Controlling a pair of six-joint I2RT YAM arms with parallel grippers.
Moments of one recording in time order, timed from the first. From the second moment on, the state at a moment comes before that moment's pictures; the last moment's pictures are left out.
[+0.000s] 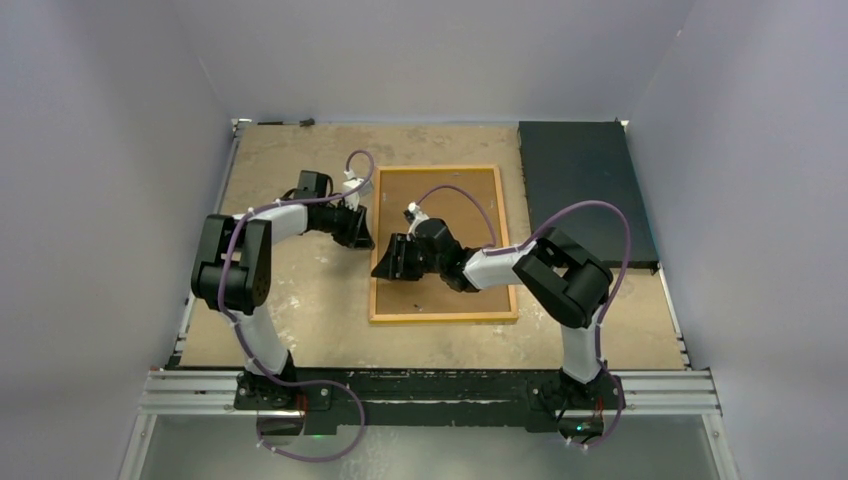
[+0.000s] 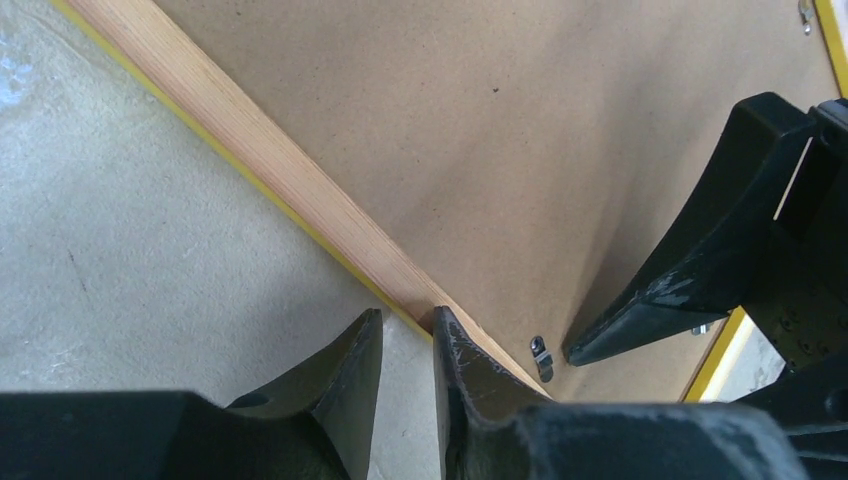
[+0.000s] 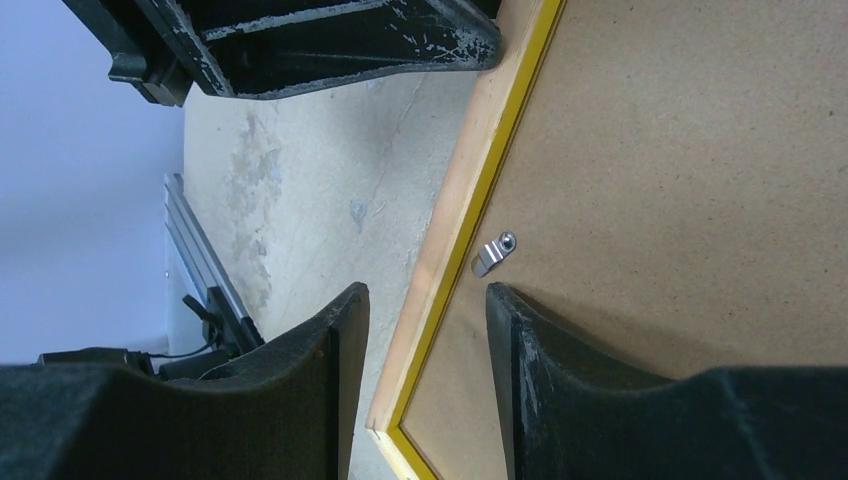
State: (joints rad) left arm -0.14 1.83 1.04 -0.26 0.73 0.25; right arm 0.85 1.94 0.97 0.44 -0.28 0.87
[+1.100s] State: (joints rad) left arm -0.12 1.84 1.07 -0.31 0.75 0.27; right arm 0.77 1.84 1.04 0.43 -0.30 0.84
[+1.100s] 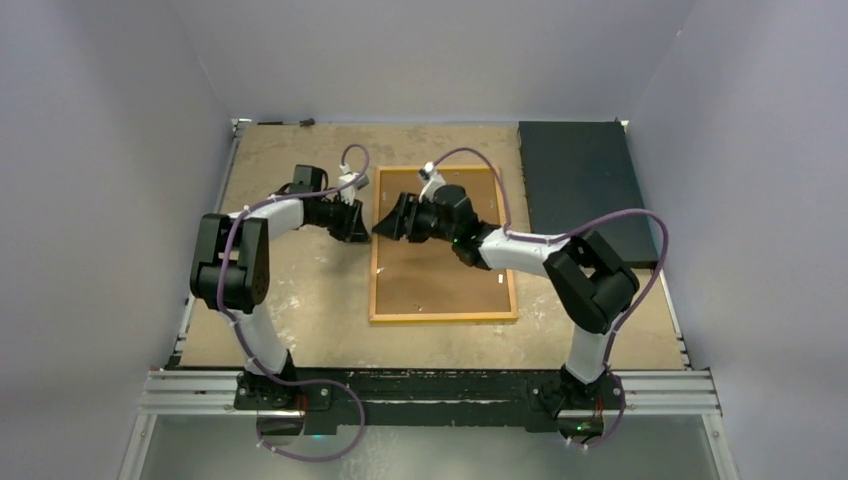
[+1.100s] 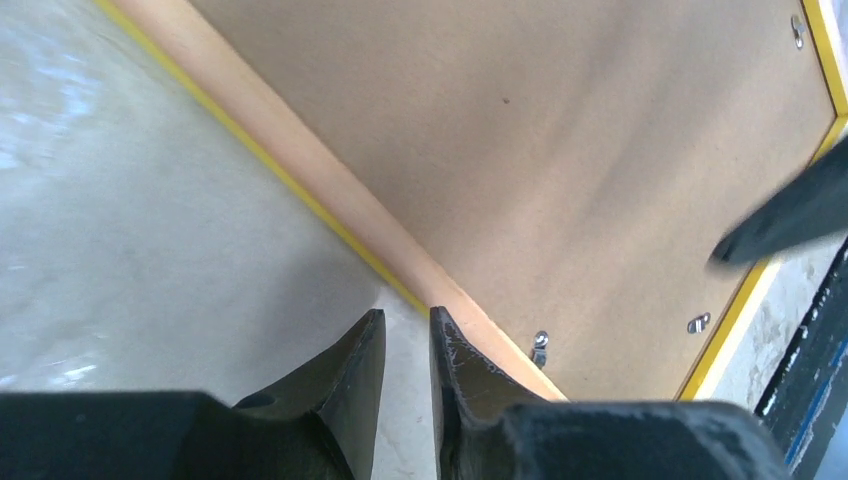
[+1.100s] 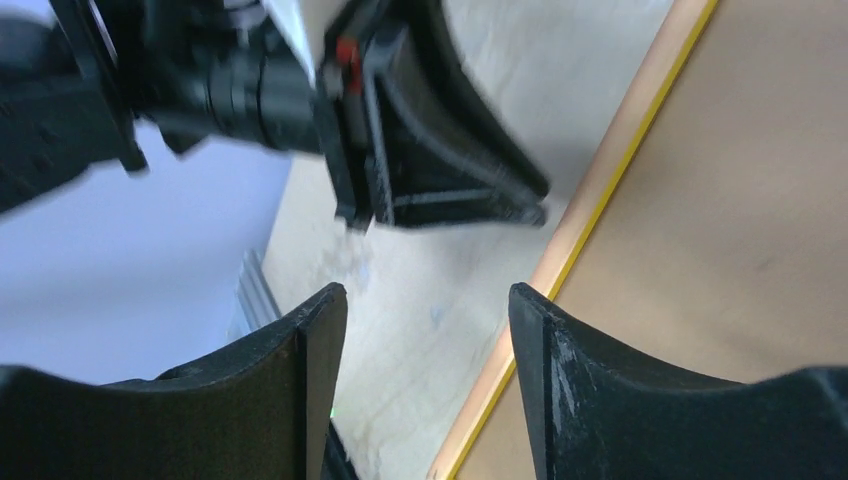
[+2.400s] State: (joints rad) left arm -0.08 2.10 1.34 -0.12 0.79 0.04; right arm 0.57 2.45 1.74 0.34 -0.42 0.79
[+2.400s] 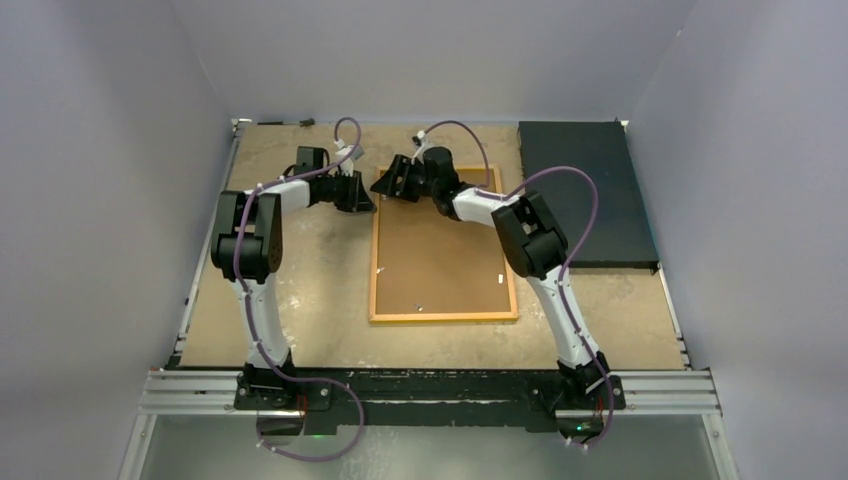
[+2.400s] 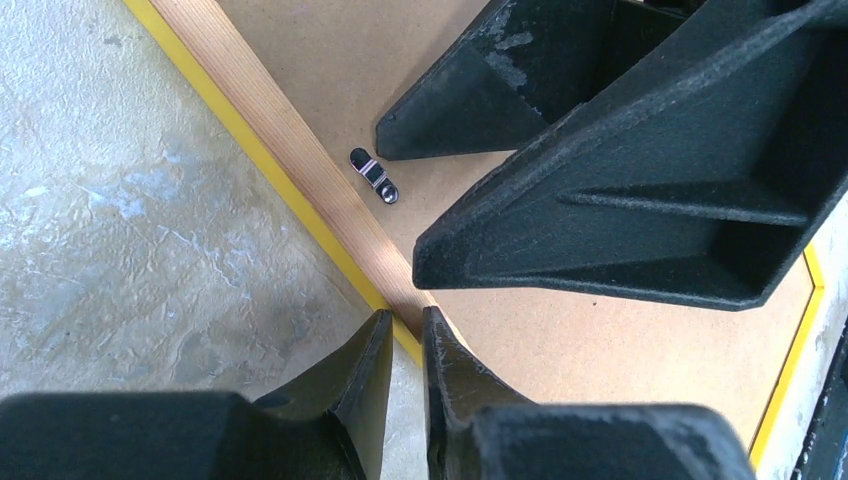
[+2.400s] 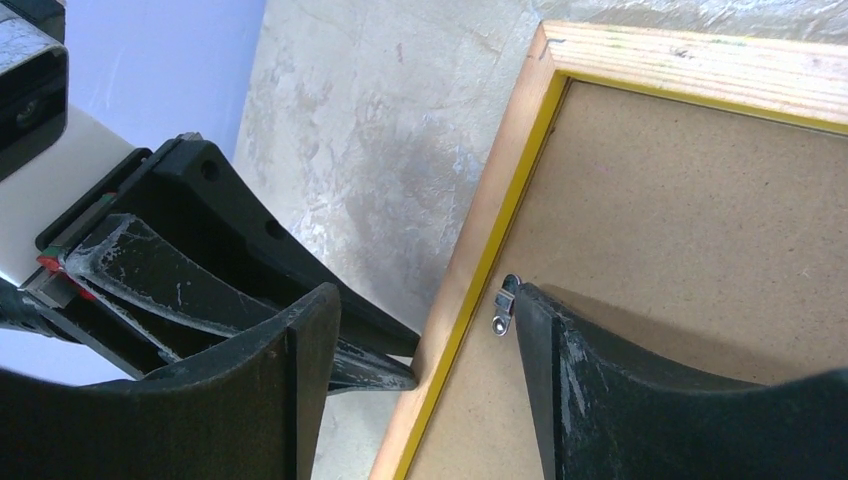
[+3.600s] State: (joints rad) left arm -0.07 2.10 1.34 -0.13 0.81 0.07; right arm 0.55 2.53 1.95 0.17 -0.67 0.68
